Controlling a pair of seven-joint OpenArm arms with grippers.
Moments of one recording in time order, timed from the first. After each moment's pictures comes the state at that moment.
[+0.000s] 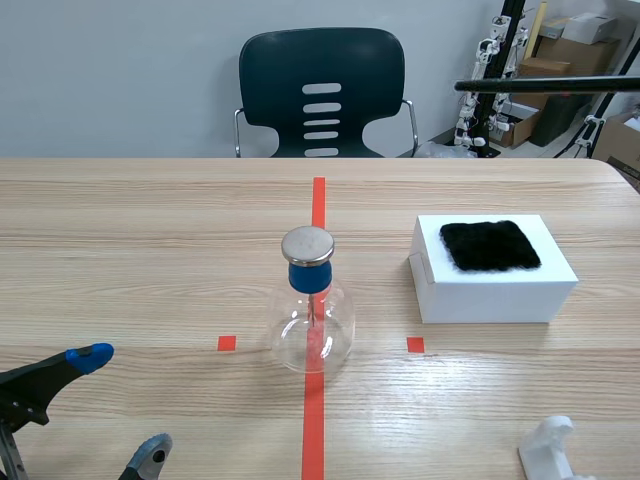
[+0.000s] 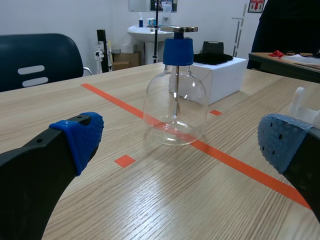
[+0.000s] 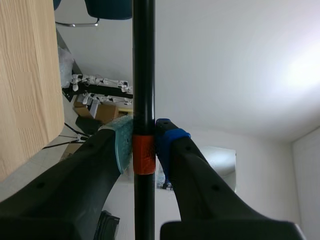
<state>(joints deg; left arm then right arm) 15.6 -29.2 23.0 48.1 7.0 -23.9 -86.0 -44.8 60.2 25.2 99.9 -34.2 -12.6 18.3</state>
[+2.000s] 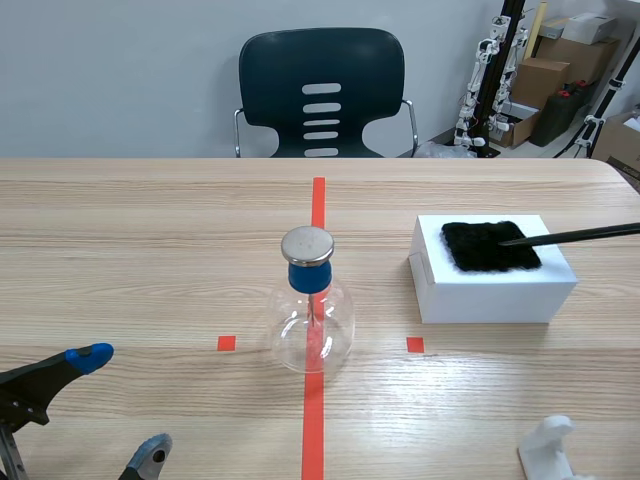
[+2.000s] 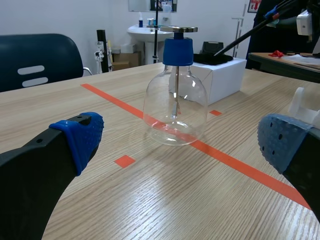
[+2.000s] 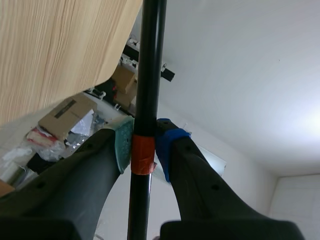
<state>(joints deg) 15.6 -29.2 23.0 48.1 7.0 -23.9 -86.0 -16.5 51.0 5.6 66.1 -66.8 -20.5 24.5</state>
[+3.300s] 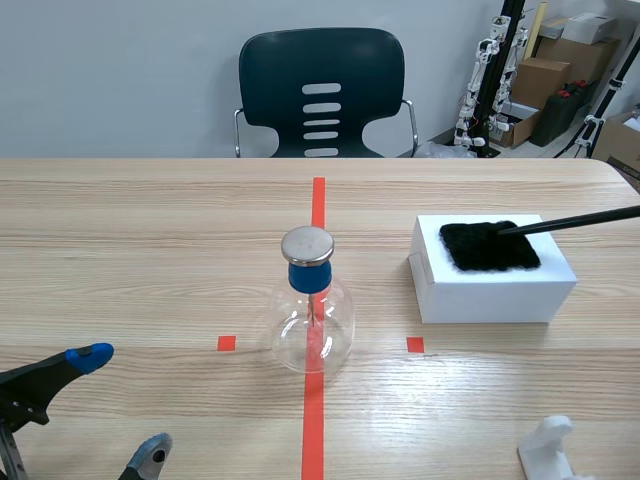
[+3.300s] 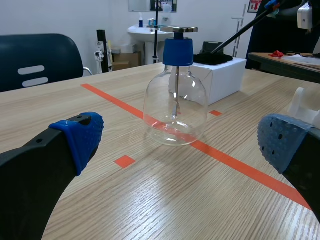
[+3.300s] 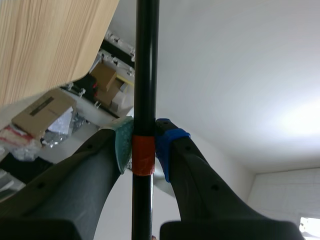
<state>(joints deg) 15.6 -29.2 23.0 48.1 7.0 -23.9 -86.0 -17.6 54.1 4.4 68.3 -65.8 -23.5 21.4</state>
